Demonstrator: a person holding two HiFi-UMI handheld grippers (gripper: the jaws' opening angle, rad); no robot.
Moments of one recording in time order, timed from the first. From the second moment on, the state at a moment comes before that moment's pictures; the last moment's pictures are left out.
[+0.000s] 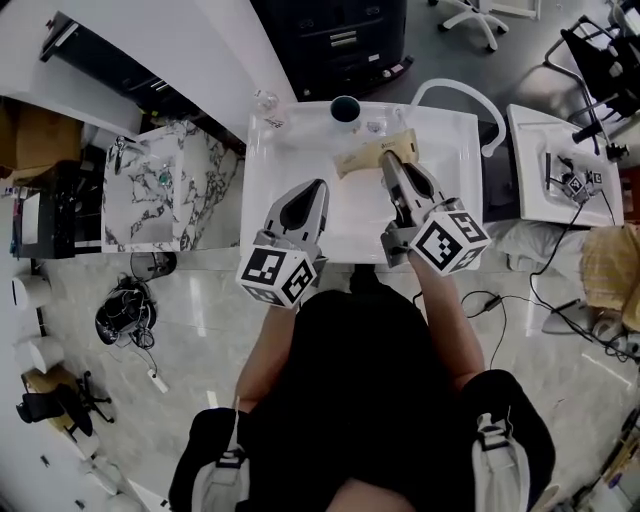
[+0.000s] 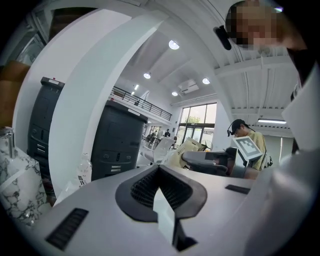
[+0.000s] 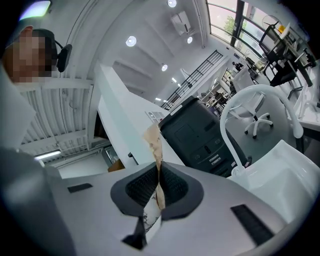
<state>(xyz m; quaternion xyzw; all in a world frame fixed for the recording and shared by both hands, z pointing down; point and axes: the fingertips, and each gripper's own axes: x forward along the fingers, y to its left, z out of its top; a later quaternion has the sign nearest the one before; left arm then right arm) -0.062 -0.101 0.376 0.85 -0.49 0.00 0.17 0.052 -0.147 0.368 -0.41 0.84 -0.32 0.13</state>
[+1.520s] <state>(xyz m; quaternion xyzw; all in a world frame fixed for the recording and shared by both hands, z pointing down) -0.073 -0.188 0.414 0.85 -0.47 0.02 0.22 0.046 -0.261 0.403 -0.46 0.83 -0.30 0.09</state>
